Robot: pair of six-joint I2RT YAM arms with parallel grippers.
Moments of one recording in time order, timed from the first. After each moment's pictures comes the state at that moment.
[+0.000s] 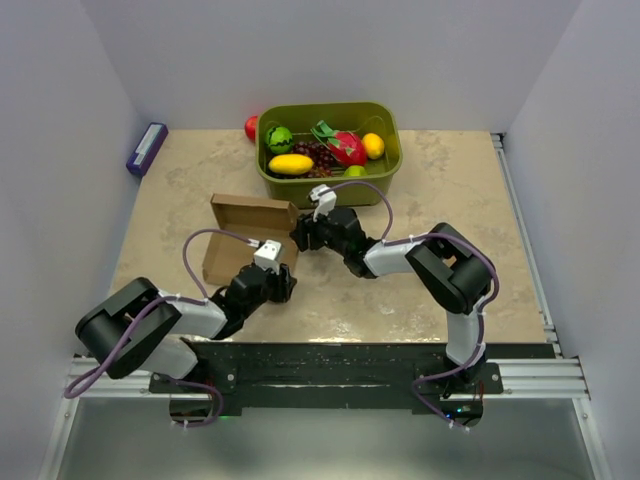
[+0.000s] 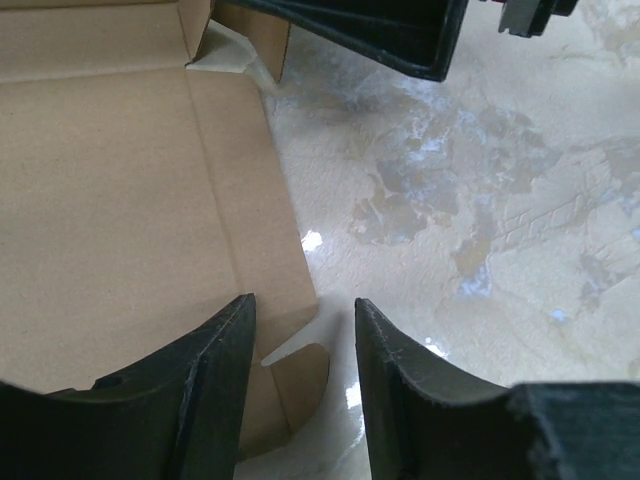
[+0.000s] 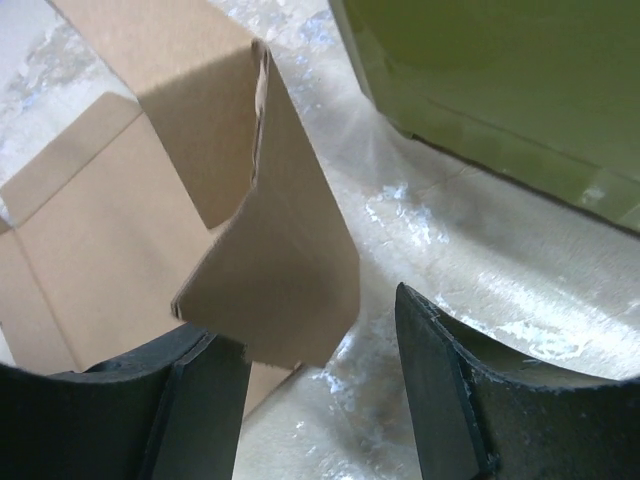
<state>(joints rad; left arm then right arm) -0.73 1.41 0.21 0.74 -0.16 -0.35 0.76 1.96 0.97 0.68 -0.02 0.27</state>
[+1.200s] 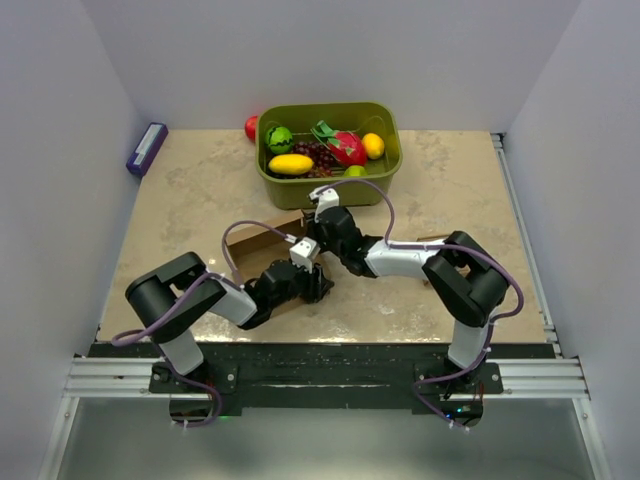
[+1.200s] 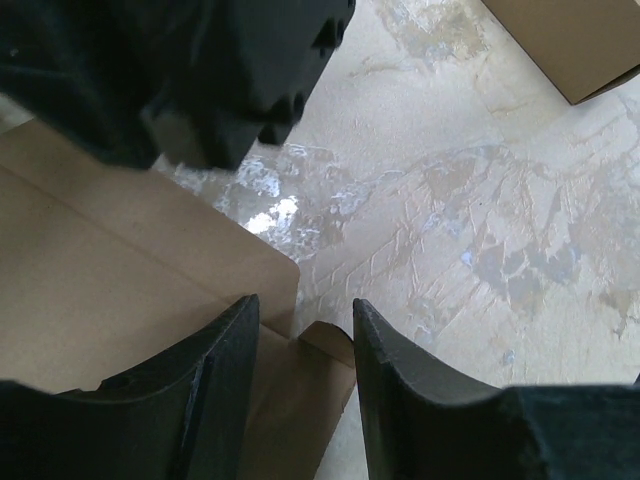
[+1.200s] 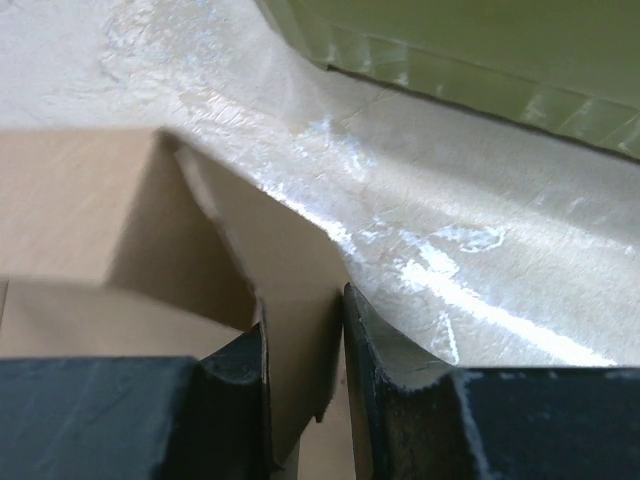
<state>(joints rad) -0.86 1.70 0.40 0.90 -0.01 -0.42 0.80 1.84 1.01 0.34 0.19 0.32</state>
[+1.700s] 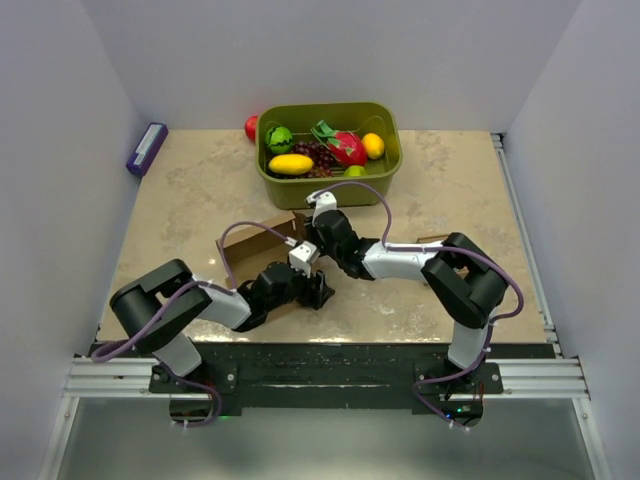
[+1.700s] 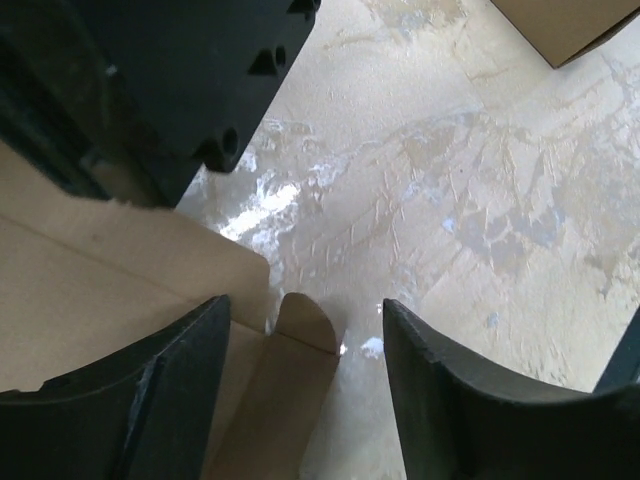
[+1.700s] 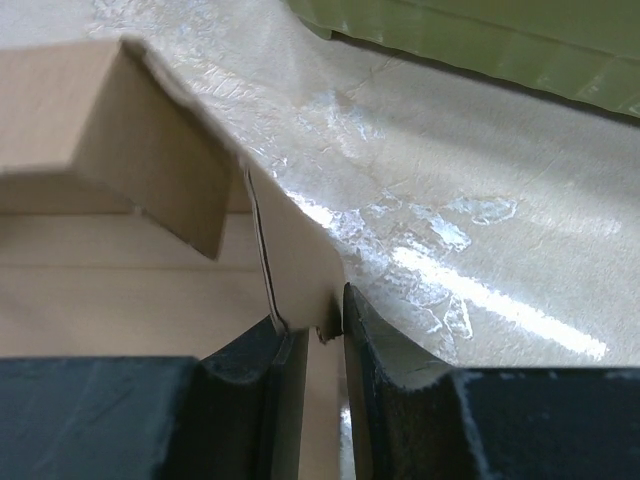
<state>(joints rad) -0.87 1.64 0.38 0.84 0.01 -0.38 0.84 1.84 1.02 0.28 0.25 0.34</state>
